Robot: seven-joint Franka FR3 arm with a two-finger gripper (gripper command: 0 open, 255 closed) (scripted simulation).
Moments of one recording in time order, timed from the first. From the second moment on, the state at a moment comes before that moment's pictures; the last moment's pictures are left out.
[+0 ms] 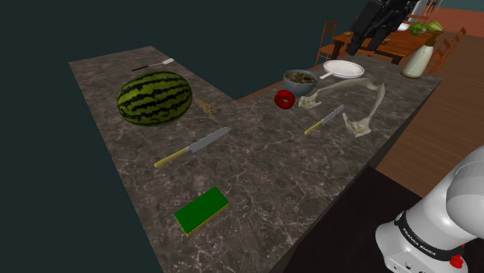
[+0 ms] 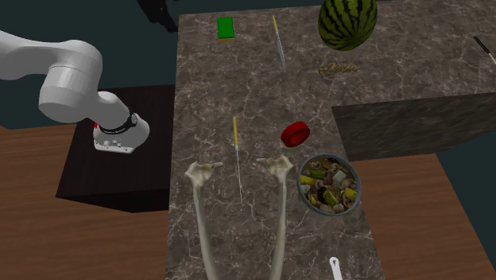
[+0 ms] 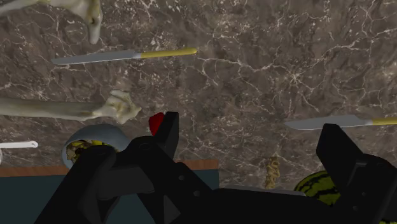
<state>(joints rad) -0.02 -0.82 0.01 -2.26 0.06 1.66 0.08</state>
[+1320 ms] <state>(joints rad) -0.03 -0.29 -0.09 -2.21 -0.08 2.07 -0.21</state>
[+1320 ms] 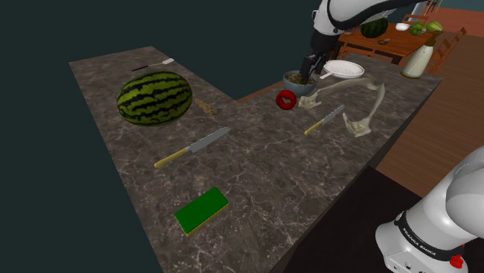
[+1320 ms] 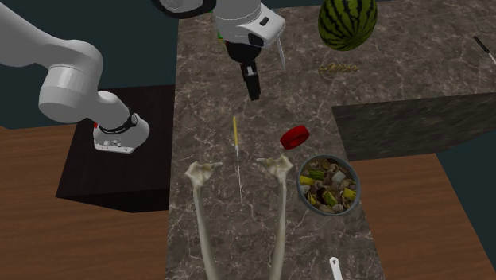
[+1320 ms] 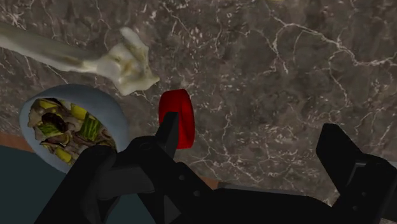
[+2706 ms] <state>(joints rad) -0.06 0.34 -0.12 -1.87 -0.15 2.32 -0.38</state>
